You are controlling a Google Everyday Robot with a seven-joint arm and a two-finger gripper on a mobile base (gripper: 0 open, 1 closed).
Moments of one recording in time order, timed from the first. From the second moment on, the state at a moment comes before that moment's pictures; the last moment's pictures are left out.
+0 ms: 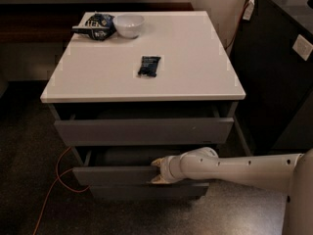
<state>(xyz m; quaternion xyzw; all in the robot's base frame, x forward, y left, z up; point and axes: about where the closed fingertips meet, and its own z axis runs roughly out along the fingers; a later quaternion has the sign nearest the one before) 0.561 -0.018 0.438 -0.69 0.64 0.07 0.33</state>
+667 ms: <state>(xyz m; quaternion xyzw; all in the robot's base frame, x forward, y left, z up) 0.454 0.052 0.516 -0.72 0.57 0.20 0.33</state>
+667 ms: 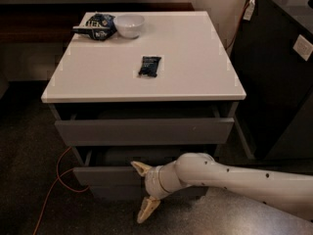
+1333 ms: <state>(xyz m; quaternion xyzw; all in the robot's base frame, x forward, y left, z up) 0.443 0.070 0.549 -0.72 0.56 0.21 0.34</state>
